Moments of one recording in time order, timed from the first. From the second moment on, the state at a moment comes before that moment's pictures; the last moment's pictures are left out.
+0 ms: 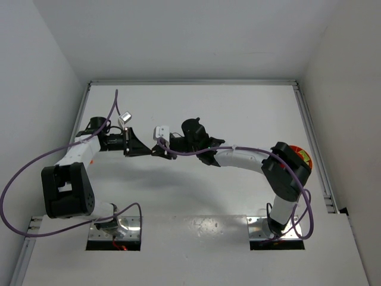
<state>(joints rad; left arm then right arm) 0.16 1.42 0.87 -0.68 1.29 -0.01 0.89 1.78 1.08 0.42 -0.58 -0.35</state>
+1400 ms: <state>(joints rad) 0.06 1.44 1.09 -0.54 0.56 0.05 0.34 1.29 0.95 -0.51 -0.20 -0.55</state>
